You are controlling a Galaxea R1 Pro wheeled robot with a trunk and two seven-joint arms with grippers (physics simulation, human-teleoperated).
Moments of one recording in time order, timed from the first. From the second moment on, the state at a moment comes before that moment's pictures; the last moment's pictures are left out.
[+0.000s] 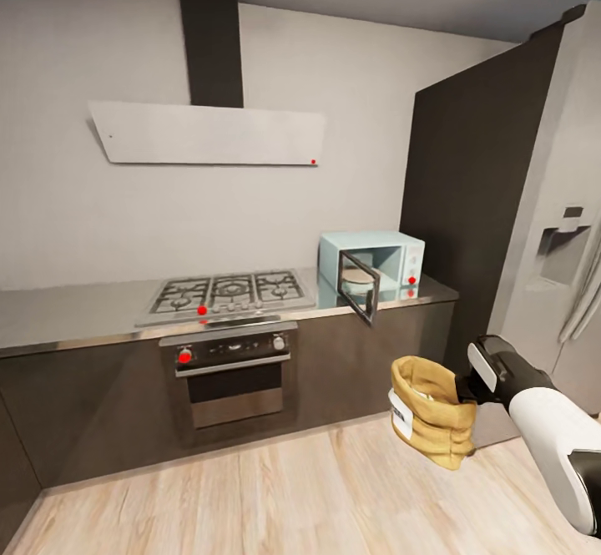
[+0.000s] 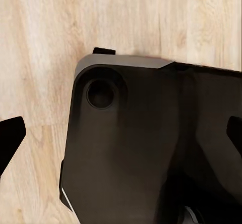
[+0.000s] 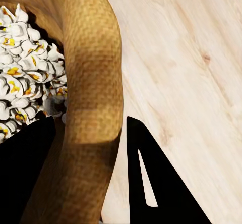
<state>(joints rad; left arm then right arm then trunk) 0.00 -0.05 0.01 -0.04 0.13 -0.12 0.06 -0.97 -0.27 0.02 -0.44 -0.17 1.04 -0.19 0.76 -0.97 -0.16</state>
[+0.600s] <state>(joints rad) 0.00 -0.05 0.01 -0.04 0.13 -0.12 0.06 -0.97 -0.27 0.02 -0.44 -0.17 1.04 -0.19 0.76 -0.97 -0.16</state>
